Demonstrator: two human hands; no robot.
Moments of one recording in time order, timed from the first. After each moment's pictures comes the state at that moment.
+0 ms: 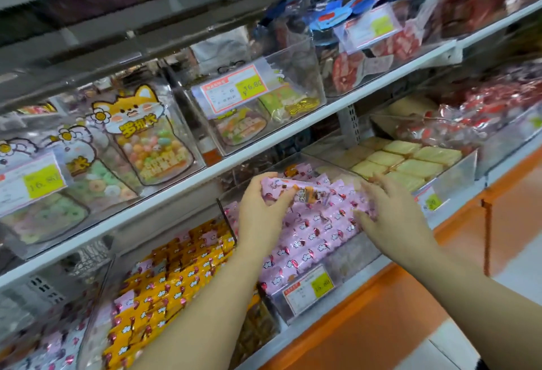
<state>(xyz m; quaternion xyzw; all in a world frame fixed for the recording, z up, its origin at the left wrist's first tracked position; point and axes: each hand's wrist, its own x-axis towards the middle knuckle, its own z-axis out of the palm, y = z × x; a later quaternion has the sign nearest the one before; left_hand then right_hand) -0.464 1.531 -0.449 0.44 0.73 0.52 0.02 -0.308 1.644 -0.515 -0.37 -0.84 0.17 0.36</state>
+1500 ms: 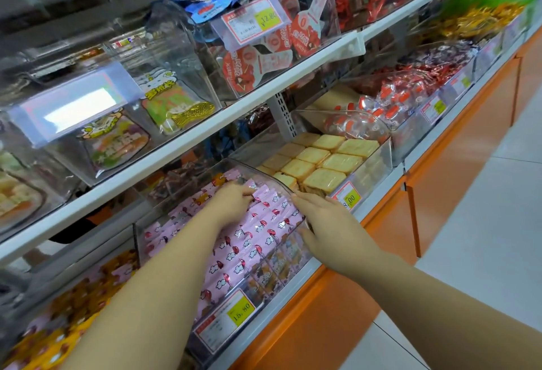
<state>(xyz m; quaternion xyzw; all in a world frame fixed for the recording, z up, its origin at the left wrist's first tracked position) -0.484 1.664 -0.479 0.56 0.83 0.03 0.01 -0.274 1.667 -0.526 -0.32 -0.89 0.20 0.25</state>
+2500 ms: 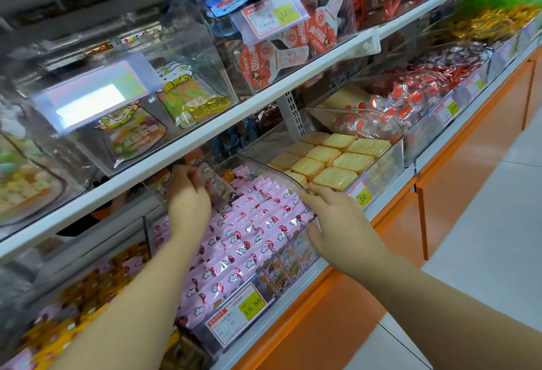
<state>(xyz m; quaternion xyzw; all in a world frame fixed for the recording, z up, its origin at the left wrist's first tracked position) -0.495 1.608 -0.459 0.41 0.79 0.42 -0.18 -0.282 1.662 -0.532 -0.33 -0.87 0.15 0.33</state>
